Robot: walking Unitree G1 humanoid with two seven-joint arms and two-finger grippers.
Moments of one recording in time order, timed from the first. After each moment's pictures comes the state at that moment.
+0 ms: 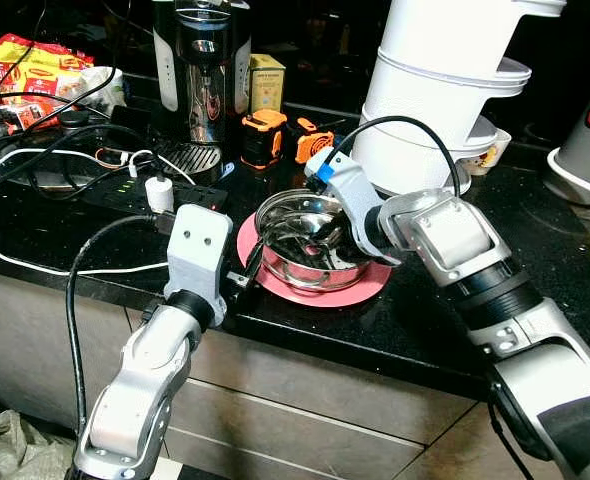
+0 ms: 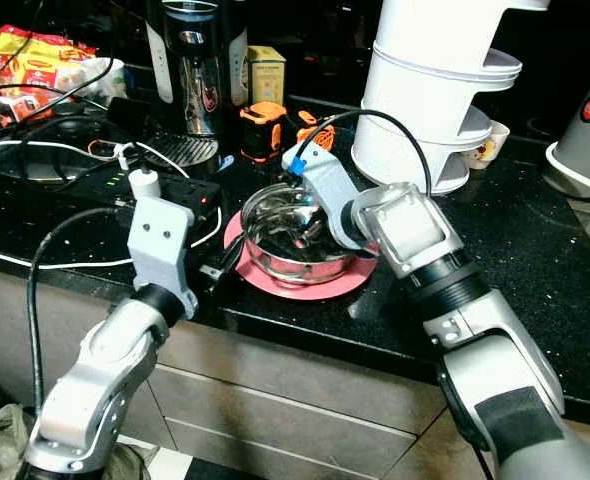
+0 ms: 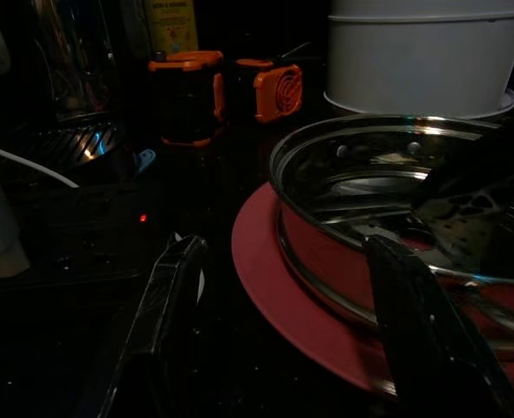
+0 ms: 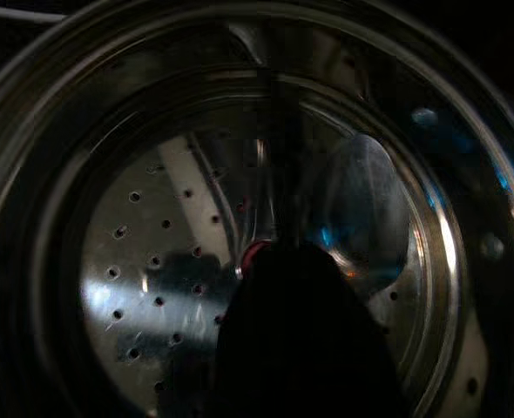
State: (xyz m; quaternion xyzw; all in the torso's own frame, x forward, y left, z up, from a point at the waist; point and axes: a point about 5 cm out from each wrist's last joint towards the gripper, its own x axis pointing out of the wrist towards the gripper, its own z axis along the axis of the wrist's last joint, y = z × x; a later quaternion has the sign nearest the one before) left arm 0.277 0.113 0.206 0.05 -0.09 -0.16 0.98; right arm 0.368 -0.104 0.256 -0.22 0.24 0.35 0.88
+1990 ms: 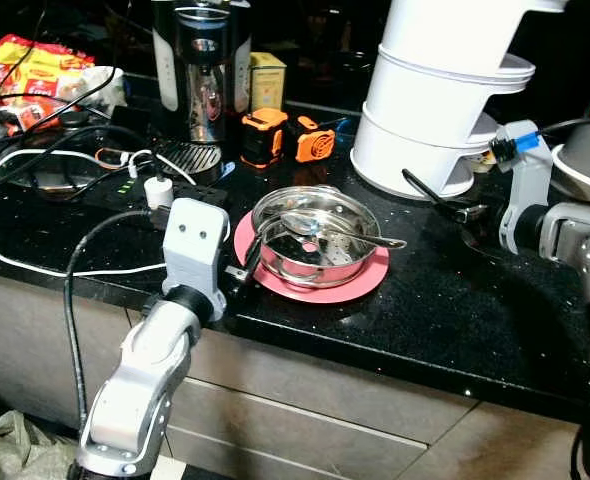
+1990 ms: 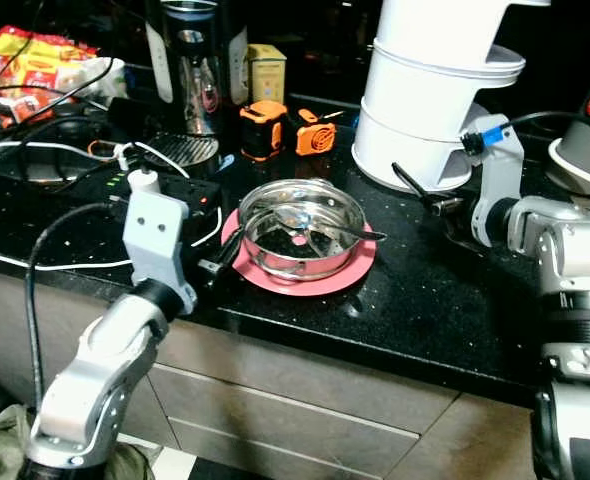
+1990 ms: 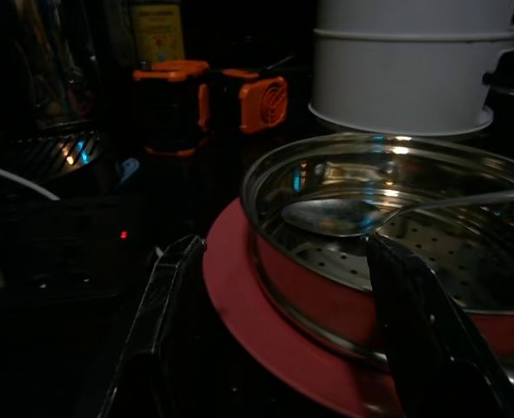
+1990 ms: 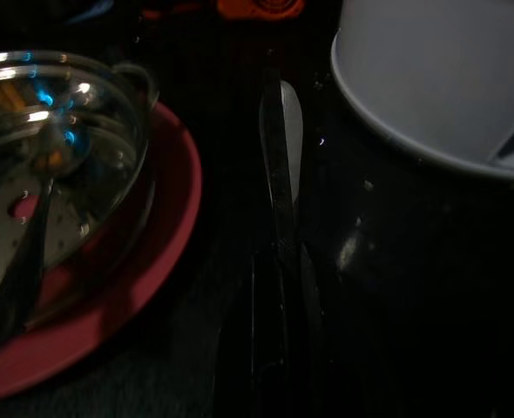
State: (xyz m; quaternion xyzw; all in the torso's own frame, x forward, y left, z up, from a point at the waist) left arm 0.278 0.110 0.212 0.03 -0.10 -0.18 0.98; right arm 0.338 -0.263 0.254 -0.03 0.14 0.23 0.96
